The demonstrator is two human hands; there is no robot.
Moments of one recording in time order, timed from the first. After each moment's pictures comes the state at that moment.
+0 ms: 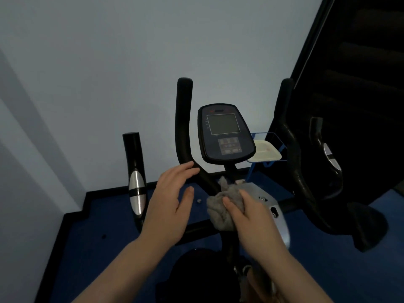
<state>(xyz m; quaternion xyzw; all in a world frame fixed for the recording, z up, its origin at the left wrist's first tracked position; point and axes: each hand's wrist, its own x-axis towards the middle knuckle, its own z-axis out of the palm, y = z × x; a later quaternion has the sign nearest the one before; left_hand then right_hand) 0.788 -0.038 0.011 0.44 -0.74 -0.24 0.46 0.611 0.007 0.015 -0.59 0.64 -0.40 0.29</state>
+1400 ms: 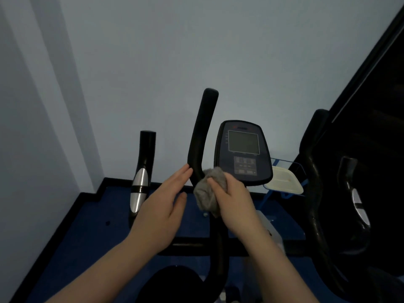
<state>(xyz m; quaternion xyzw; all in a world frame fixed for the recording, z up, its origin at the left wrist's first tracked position) 0.785 -0.040 0.000 0.50 -0.69 -0.24 0.46 0.623 -0.076 0.039 -0.65 0.55 -0.37 0.38</state>
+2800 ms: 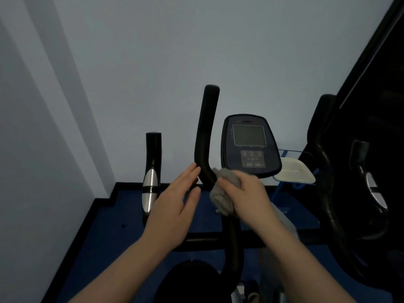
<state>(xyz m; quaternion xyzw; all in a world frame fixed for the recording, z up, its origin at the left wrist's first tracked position) 0.785 -0.039 0.008 0.51 -0.68 -0.26 0.46 0.617 -0.071 0.037 -0.63 0.54 -0.41 0.39</state>
